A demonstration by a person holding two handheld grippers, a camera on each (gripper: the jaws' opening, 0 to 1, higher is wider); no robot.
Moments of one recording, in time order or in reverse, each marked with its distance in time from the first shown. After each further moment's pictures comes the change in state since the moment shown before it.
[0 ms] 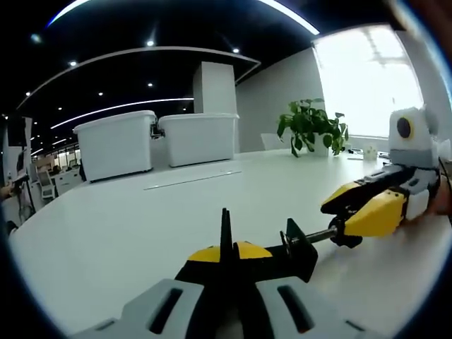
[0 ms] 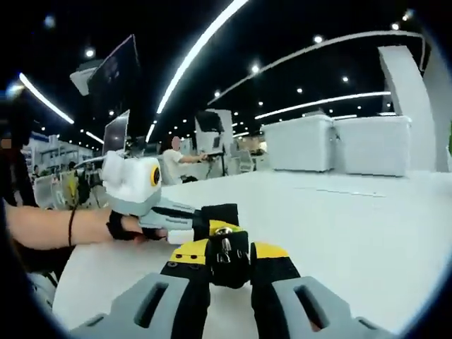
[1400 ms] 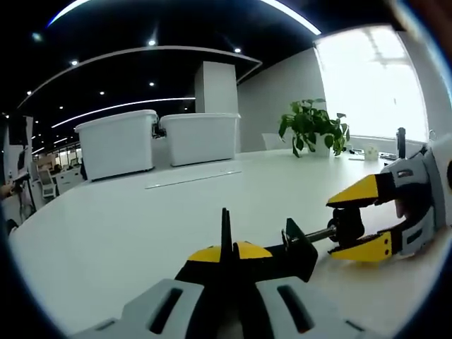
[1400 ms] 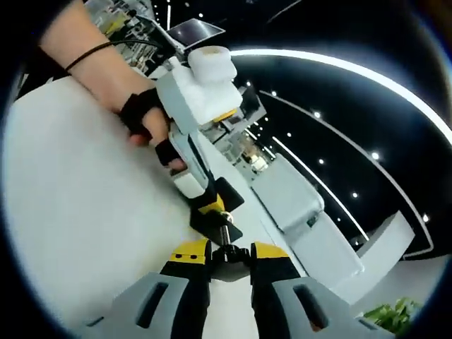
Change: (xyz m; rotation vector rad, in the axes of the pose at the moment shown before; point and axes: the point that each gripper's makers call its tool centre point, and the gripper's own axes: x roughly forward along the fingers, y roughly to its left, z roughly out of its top) left arm -0.001 0.002 0.000 -0.006 0.002 0.008; right arm 0.010 0.012 -0.003 -0.894 0.069 -0.159
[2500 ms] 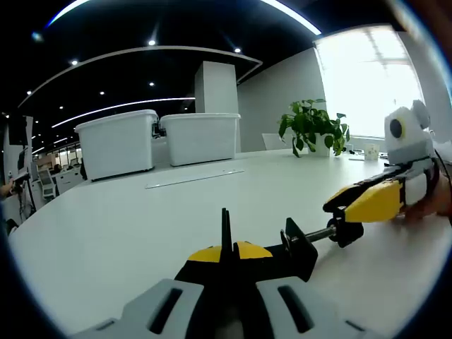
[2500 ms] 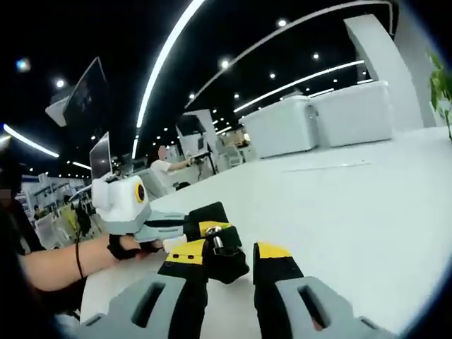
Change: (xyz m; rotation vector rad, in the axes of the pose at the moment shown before) left arm 0.000 0.000 0.000 0.000 0.000 -0.001; right arm -0.008 -0.016 -0.025 1.167 0.012 0.169
